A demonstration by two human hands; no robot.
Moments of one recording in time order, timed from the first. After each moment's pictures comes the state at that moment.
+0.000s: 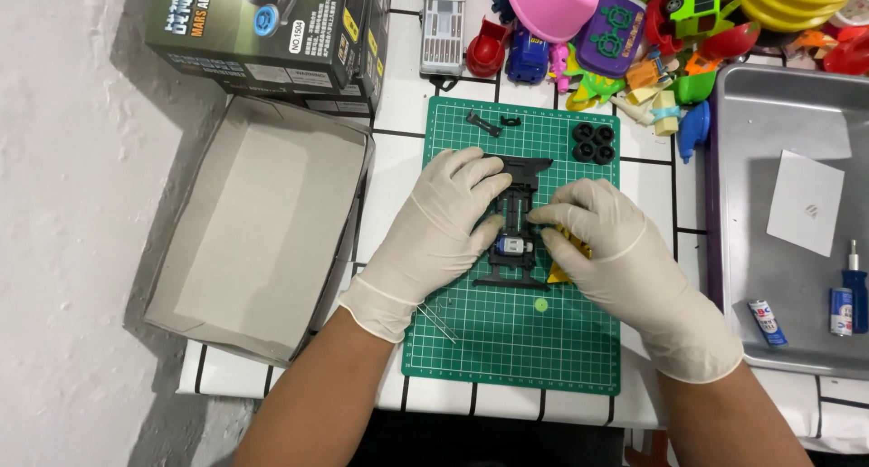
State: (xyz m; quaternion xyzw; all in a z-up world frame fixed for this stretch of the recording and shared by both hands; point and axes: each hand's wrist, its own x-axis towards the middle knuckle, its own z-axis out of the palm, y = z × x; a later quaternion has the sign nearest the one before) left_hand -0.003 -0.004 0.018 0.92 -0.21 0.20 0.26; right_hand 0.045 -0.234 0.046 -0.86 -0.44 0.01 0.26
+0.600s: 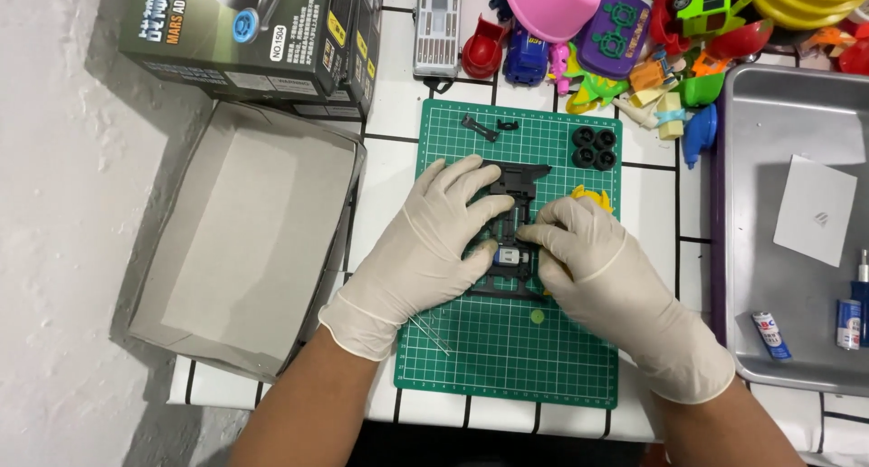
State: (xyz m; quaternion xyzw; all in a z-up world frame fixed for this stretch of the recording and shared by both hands) left_hand -0.012 -0.003 0.039 0.93 -0.19 0.10 0.29; right_hand 0.044 -0.227 0.034 -0.86 -0.45 0.01 0.25
